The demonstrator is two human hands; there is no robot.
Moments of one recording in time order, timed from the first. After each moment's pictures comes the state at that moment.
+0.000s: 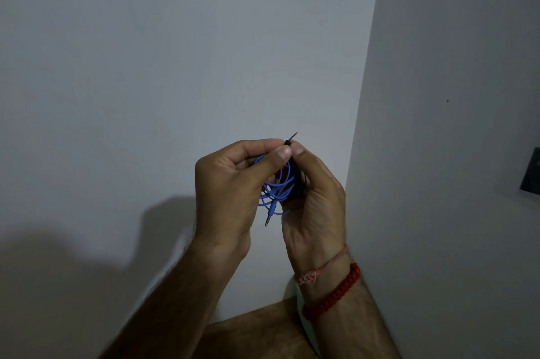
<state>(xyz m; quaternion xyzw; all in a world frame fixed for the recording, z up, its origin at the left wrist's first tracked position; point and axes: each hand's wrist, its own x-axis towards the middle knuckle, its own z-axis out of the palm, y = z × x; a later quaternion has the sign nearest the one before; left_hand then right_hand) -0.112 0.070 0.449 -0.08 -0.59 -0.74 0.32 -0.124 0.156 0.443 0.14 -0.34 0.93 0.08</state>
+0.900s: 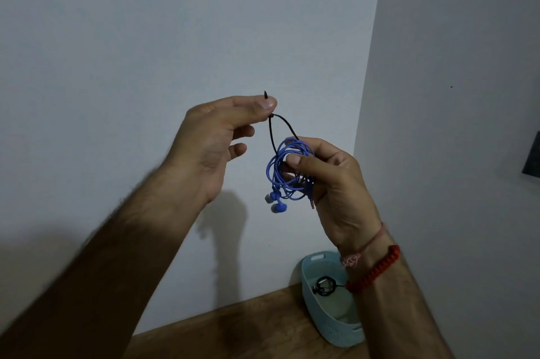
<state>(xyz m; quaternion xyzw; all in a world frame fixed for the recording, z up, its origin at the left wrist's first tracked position) -0.104 0.035 0.494 -0.06 -0.65 -0.73 0.20 -0.136 0.196 0.437 0.26 -0.54 0.80 0.04</state>
